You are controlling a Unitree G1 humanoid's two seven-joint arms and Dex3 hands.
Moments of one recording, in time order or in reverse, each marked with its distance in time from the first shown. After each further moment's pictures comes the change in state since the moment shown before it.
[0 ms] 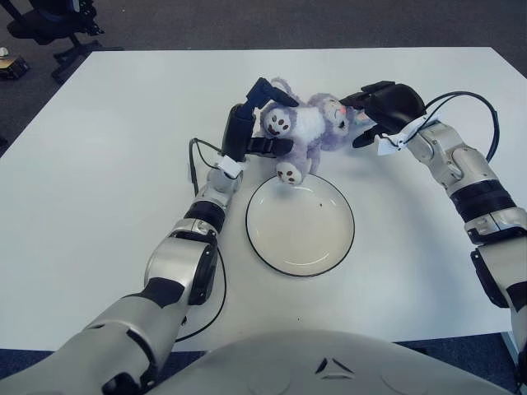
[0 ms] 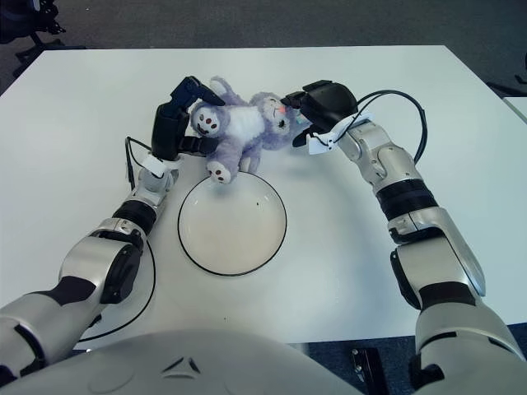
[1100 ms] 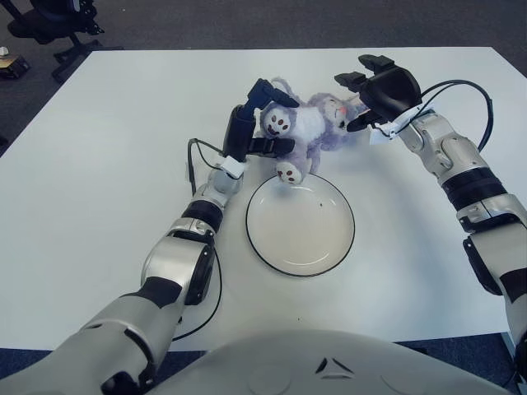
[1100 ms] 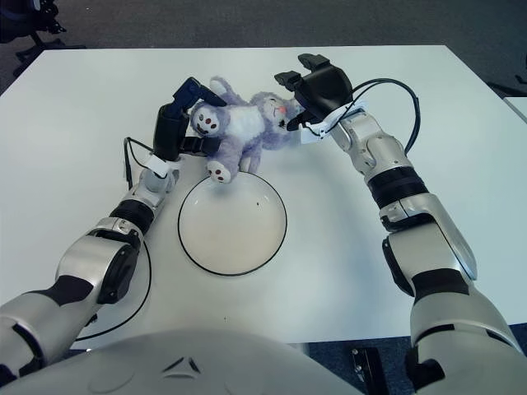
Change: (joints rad) left arm -0.002 0.023 -0.045 0.007 0.039 0.023 0.084; right arm -0.039 0.035 -0.007 -0.013 0.016 0.044 -0.072
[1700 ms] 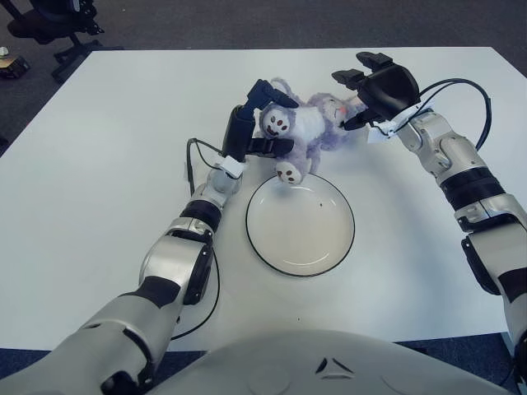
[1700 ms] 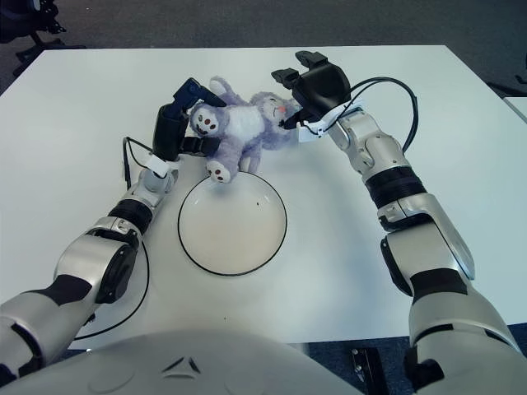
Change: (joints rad) left arm -0.001 0.007 -0.011 0.006 0.000 0.007 0.005; right arm 0.000 0.004 -0.010 -0.060 0.047 0.003 0.062
